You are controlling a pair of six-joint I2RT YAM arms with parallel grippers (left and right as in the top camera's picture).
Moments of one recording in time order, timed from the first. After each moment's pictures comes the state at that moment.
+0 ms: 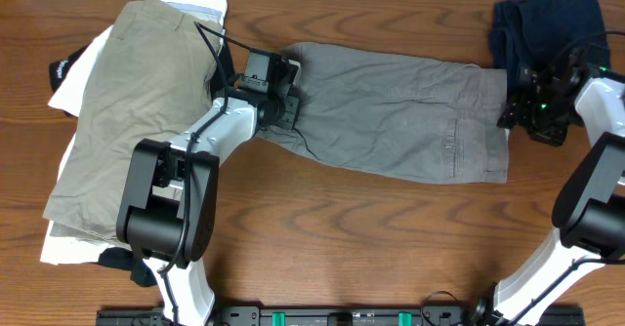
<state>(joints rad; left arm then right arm) -0.28 1.97 1.23 -0.32 0.15 0.01 -0.37 2.04 1.47 -0.89 -0.17 0.00</state>
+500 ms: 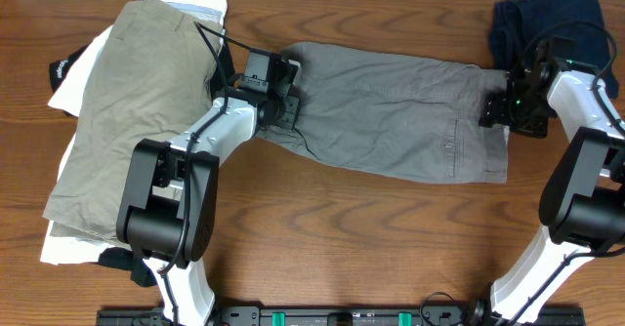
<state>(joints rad) -0.28 1.97 1.23 -0.32 0.15 0.01 -0.26 2.05 1.47 -0.87 -0.08 -0.02</state>
